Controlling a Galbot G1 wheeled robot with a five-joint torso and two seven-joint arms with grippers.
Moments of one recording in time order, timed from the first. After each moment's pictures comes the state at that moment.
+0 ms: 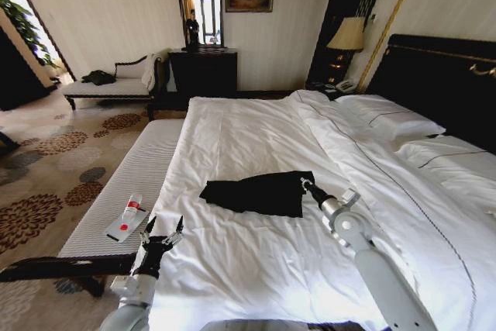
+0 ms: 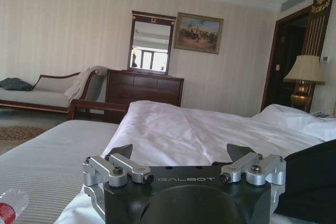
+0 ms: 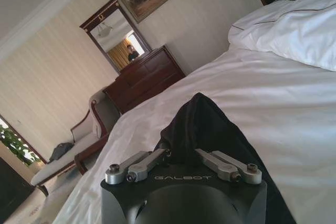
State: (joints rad) left arm 1.79 -1.02 -0.44 -2.12 -0.48 -0.31 -0.27; right arm -1.14 1.02 0.55 1.90 1.21 -0.31 0.18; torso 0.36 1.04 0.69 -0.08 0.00
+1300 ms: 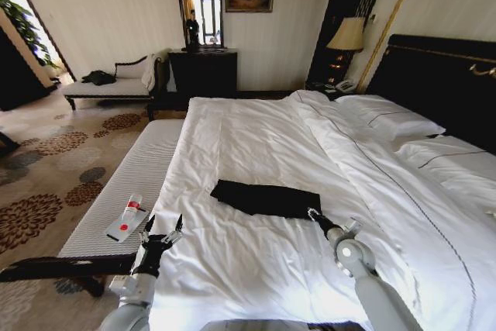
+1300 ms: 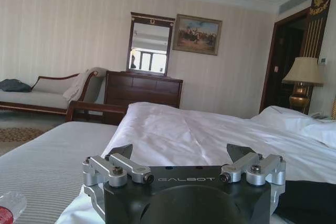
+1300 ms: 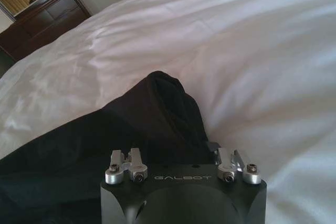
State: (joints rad) left arm 1.79 -1.01 -0.44 -2.13 -0.48 -0.31 -0.28; right arm -1.31 1.13 0.58 1.71 1.05 -0.34 0.25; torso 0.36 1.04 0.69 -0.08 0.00
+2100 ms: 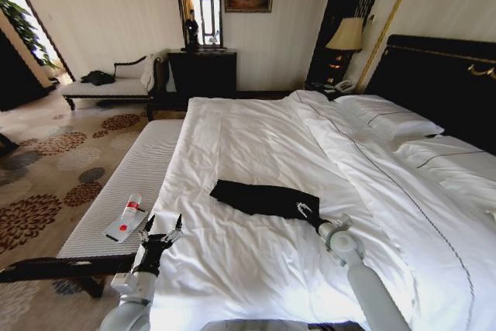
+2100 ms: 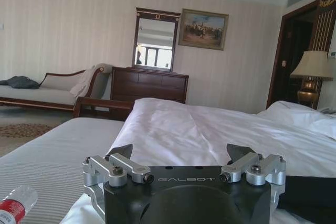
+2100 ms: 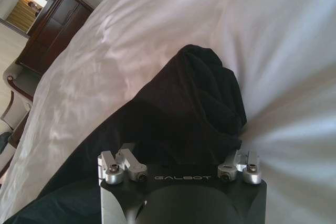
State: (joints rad) left arm 1.79 -1.00 -0.44 -2.13 -0.49 -0.30 -0.31; right arm -1.20 1.18 0.56 1.67 1.32 -0.42 0.29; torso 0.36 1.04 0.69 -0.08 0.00
